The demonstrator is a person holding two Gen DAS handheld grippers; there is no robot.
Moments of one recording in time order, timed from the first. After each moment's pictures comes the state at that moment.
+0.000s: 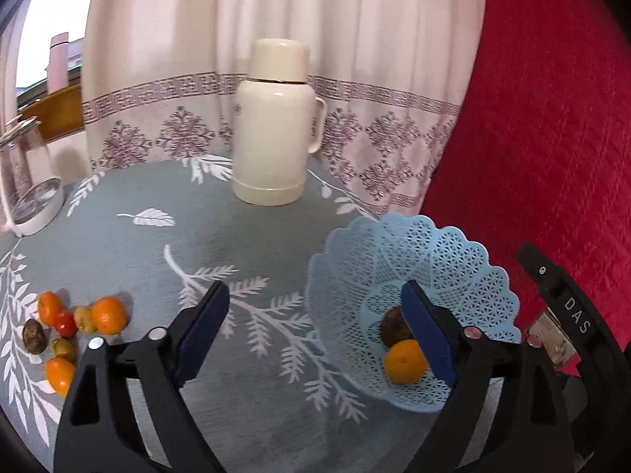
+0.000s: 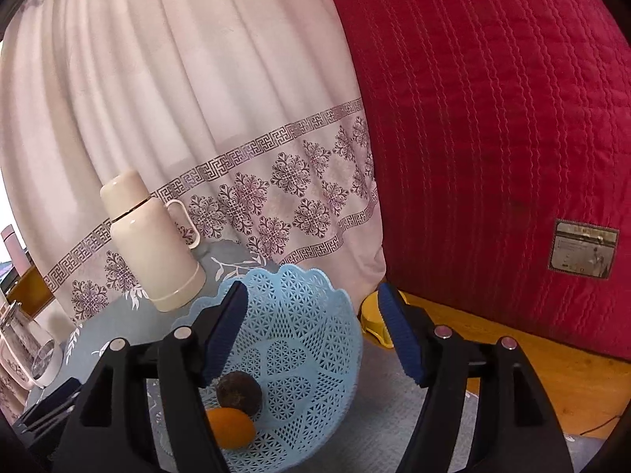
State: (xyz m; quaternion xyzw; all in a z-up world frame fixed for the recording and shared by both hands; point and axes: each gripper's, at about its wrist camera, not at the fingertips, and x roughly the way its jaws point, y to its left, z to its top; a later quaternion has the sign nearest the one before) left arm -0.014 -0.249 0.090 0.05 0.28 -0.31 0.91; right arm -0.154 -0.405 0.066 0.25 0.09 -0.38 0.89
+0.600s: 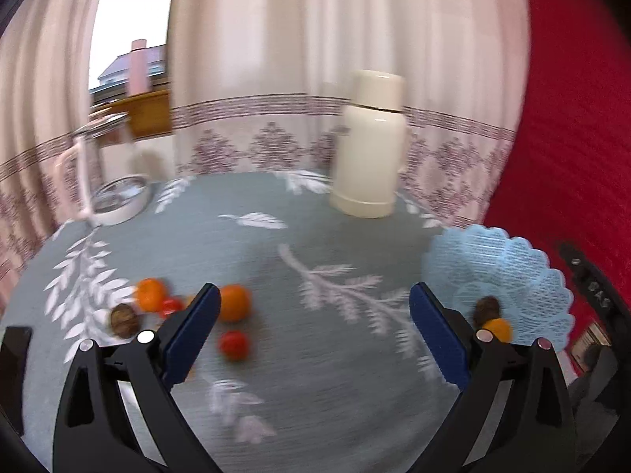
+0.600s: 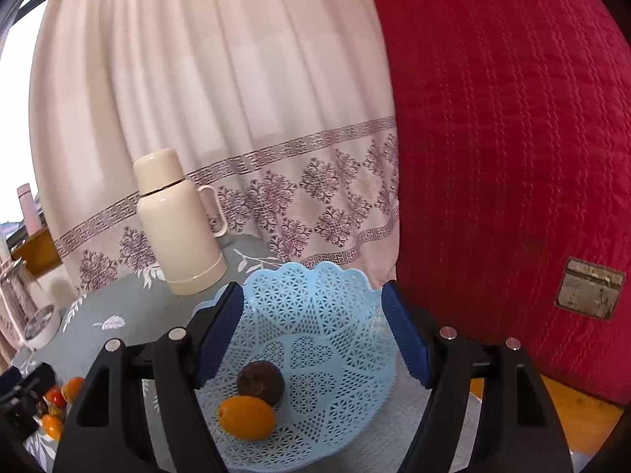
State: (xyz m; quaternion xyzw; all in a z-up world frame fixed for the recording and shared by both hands) left arm -0.013 -0.149 0.094 0.04 0.24 -0.20 0.95; right arm -0.139 -0.372 0.068 0.18 0.09 -0.35 0.92
